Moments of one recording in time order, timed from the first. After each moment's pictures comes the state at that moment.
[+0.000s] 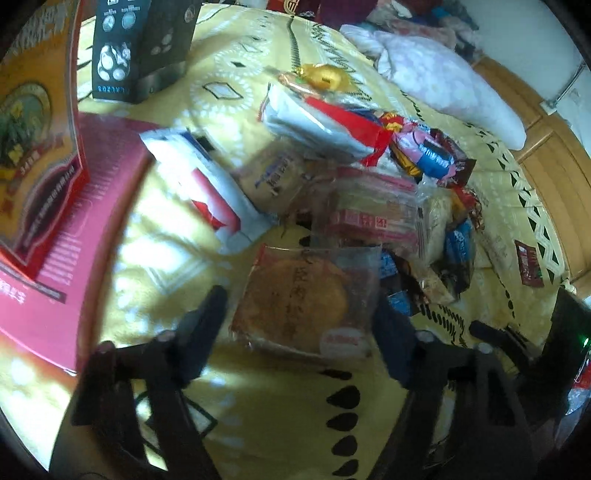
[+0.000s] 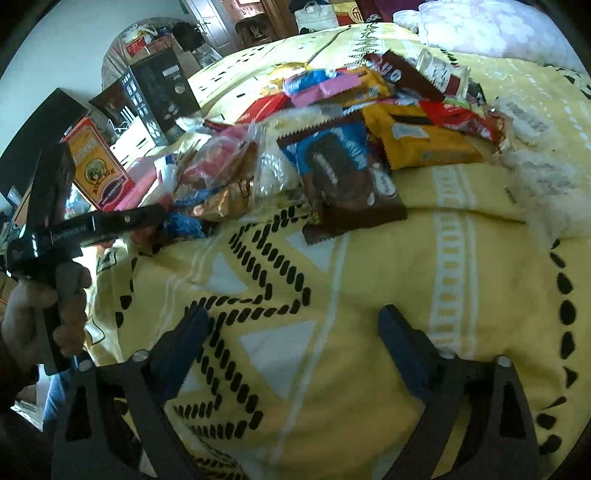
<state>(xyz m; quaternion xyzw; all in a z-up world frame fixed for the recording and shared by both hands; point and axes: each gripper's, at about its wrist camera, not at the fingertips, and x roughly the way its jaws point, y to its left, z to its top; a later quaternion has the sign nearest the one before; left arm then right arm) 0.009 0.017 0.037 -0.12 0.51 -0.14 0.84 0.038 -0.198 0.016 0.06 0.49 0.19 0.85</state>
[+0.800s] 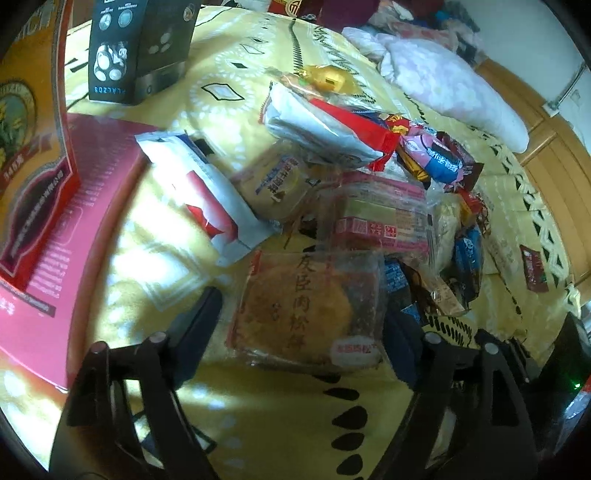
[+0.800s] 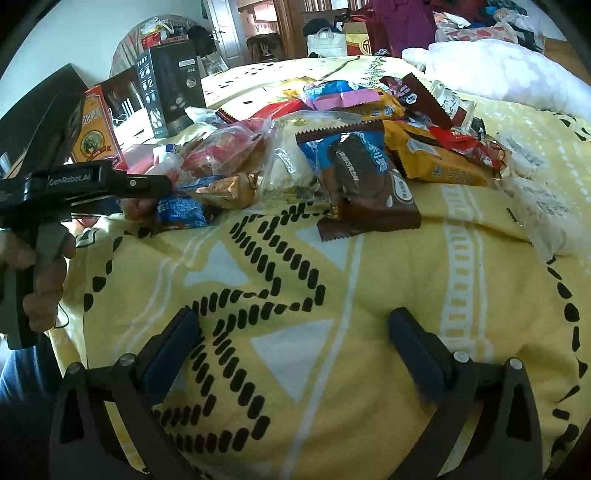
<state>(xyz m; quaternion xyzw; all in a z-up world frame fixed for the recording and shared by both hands) 0.017 0.016 0.028 -0.11 0.50 -0.13 0.85 0.022 -0.182 0.002 0.00 0.44 0.17 0.88</state>
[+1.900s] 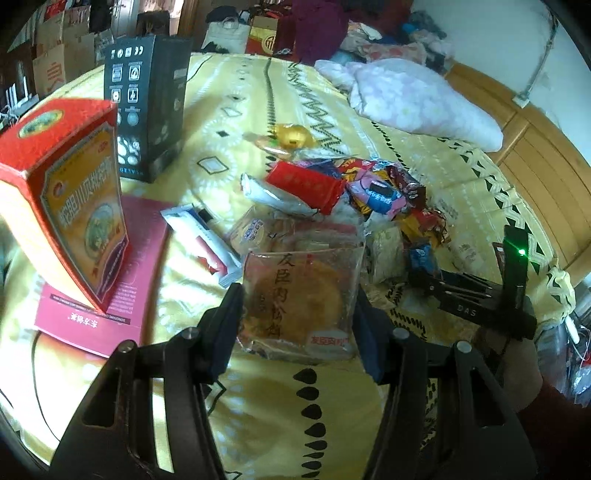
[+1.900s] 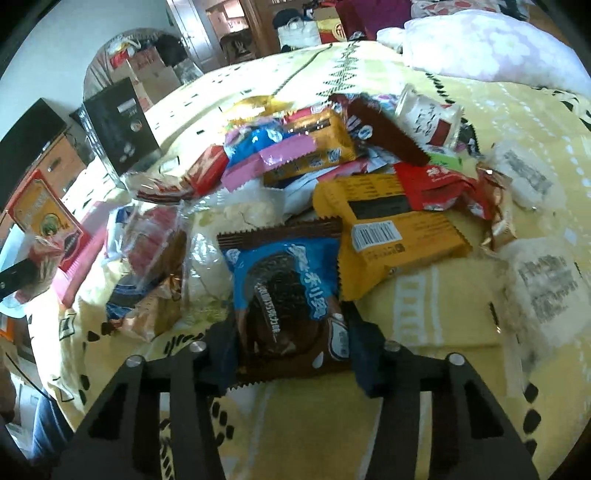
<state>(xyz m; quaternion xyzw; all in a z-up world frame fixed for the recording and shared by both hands) -0.022 0.015 0.108 -0.07 0.44 -0.15 0.88 0.112 -0.222 0.025 0.06 0.46 0.15 0.87</state>
